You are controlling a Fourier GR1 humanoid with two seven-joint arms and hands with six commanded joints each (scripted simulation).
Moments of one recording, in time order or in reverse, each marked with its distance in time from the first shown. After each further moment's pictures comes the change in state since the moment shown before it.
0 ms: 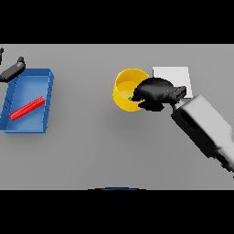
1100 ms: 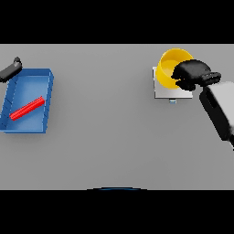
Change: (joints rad) left arm 0.017 0.027 0.012 -0.046 0.019 0.018 0.055; right arm -0.112 -0.079 -0.101 0.487 0.073 -0.202 -0.025
